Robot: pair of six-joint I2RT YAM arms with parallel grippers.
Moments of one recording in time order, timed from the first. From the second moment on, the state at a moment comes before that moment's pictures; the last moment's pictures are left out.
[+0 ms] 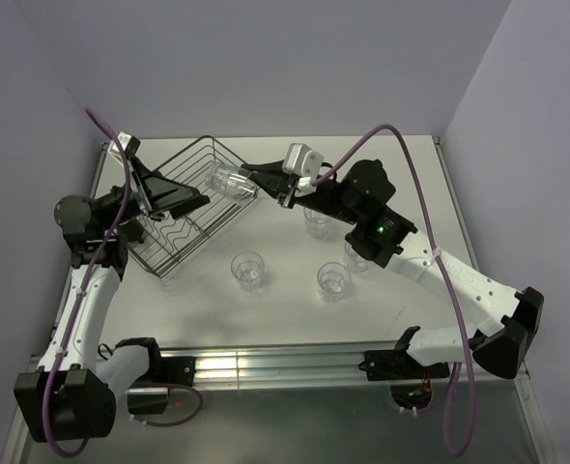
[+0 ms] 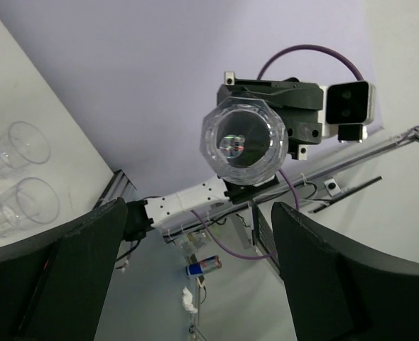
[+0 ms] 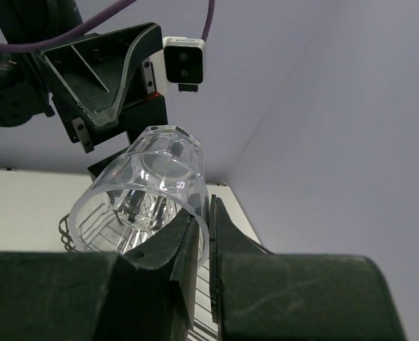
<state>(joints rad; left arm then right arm) 0.05 1.00 0.84 0.68 1.20 -1.60 0.83 1.25 1.27 0.28 -0.41 -0.35</state>
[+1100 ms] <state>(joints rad) -0.06 0.98 0.85 0.67 1.17 -1.63 0.91 1.19 1.15 0.30 -0.42 -0.37</state>
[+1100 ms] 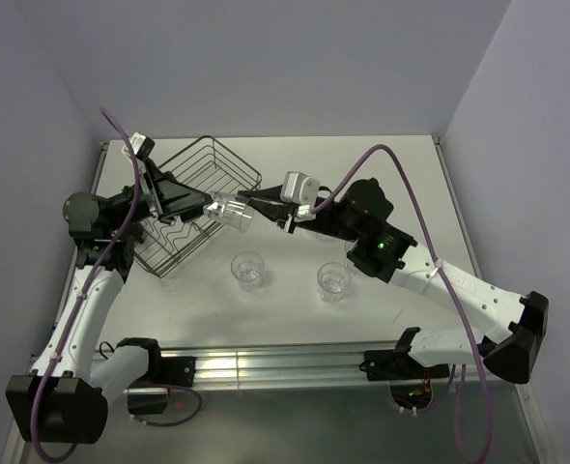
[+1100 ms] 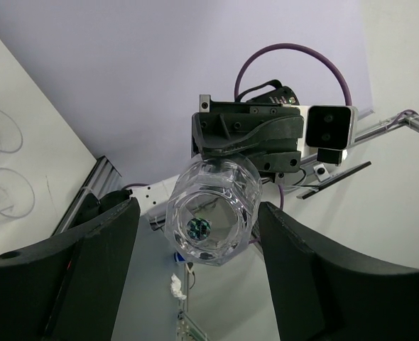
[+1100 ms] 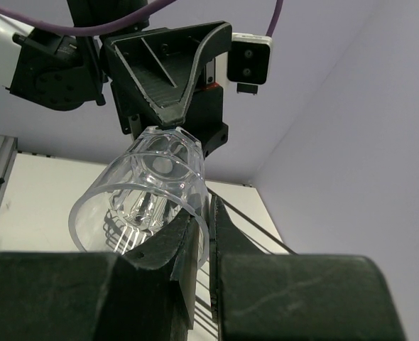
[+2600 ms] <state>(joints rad) -0.06 0.98 0.81 0.75 1.18 -1.69 0.93 1.20 1.15 0.29 -0.36 -0.30</state>
